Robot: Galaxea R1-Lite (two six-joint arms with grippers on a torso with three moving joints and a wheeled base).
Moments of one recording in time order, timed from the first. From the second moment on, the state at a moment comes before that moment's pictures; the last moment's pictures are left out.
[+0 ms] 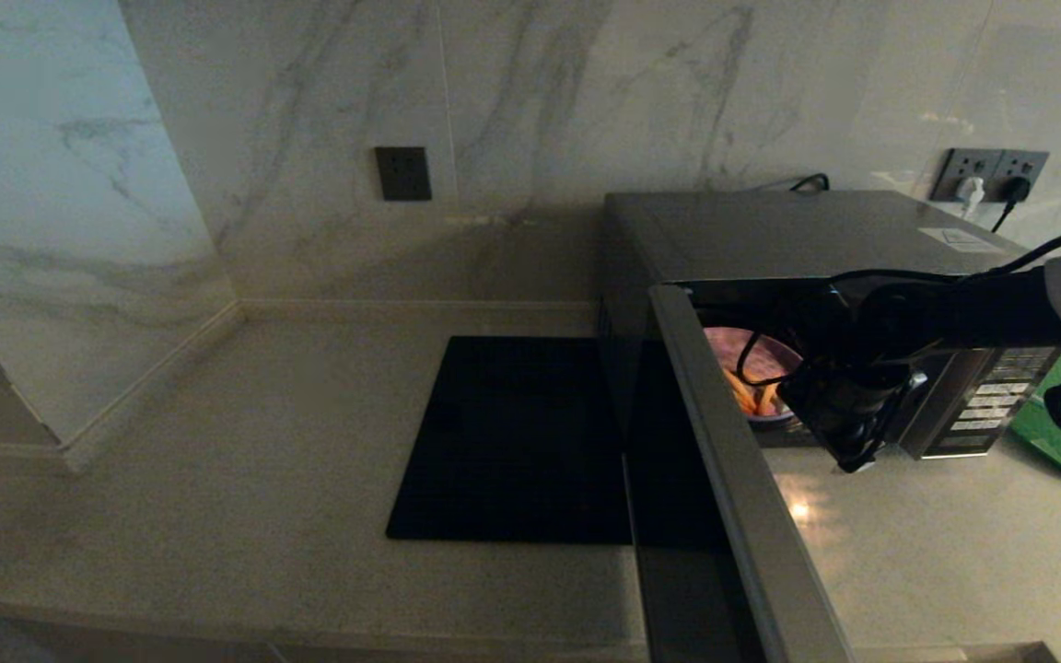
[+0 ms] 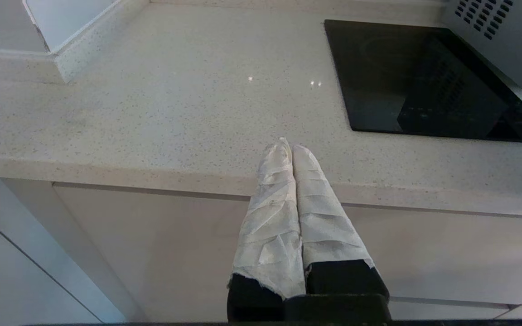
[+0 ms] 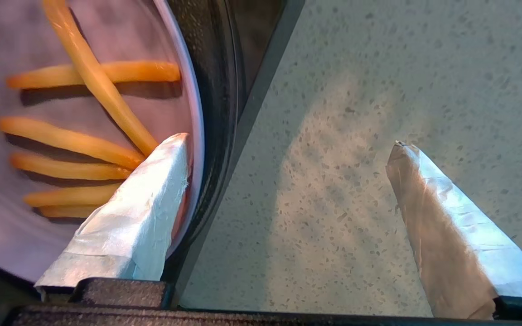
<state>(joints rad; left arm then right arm) 0.00 0.00 0.00 -0.01 0.02 -0.07 0.15 2.21 -1.69 0.61 -0.33 1.33</state>
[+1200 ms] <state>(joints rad) 0.00 0.00 0.00 -0.01 0.02 -0.07 0.13 2.19 -1.68 0.65 -0.32 1.35</state>
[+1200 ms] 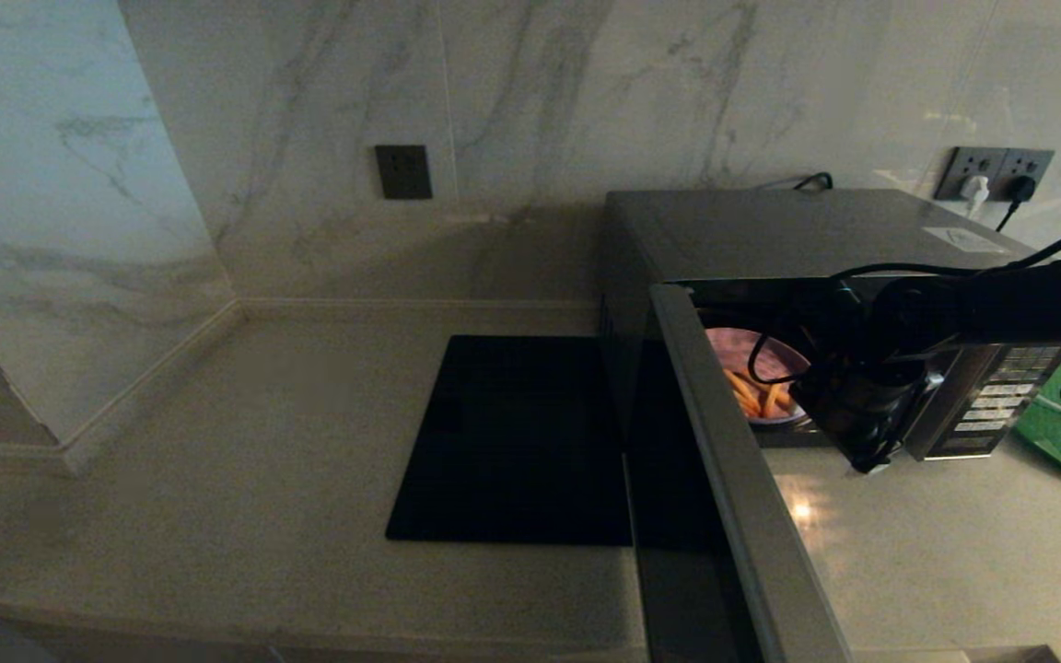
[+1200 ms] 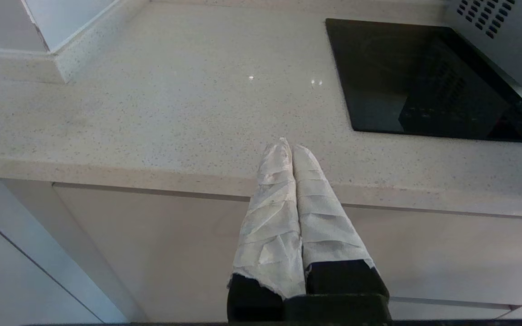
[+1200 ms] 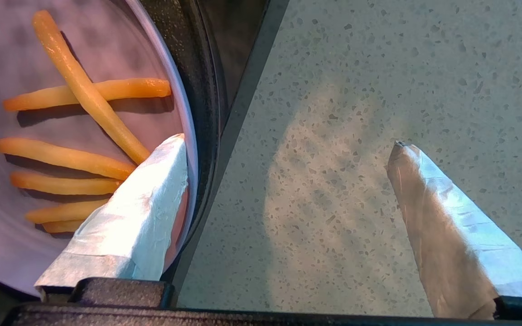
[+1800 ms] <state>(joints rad) 0.00 0.00 0.00 -0.01 0.02 -0.07 0.14 2.19 -1.69 0.63 -0.25 1.35</state>
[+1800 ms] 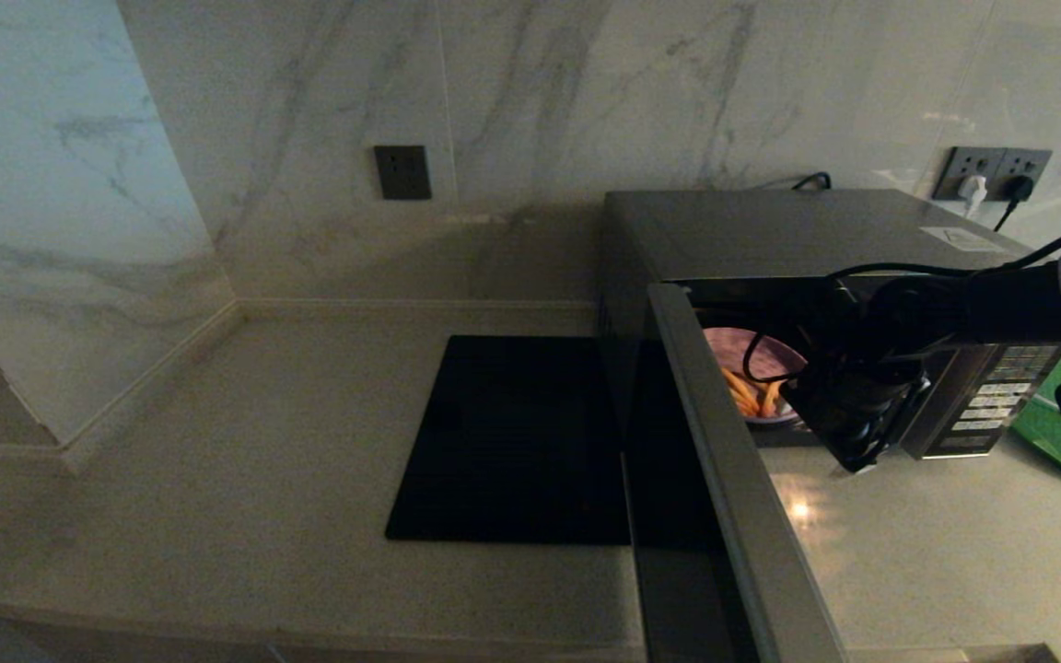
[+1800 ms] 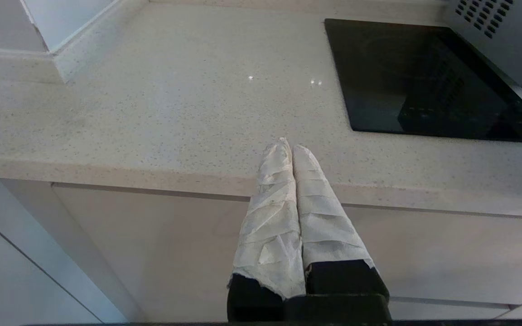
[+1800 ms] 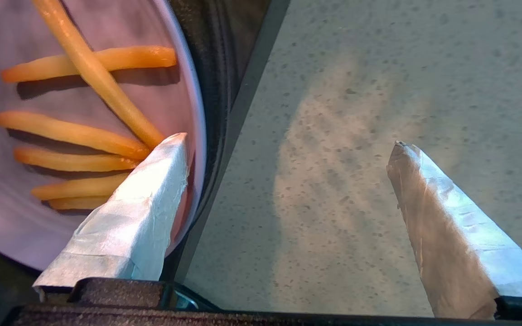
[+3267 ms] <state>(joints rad) 0.00 0.00 0.00 -0.01 0.02 -0.07 0.12 2.16 -1.67 0.62 -0.26 1.35</state>
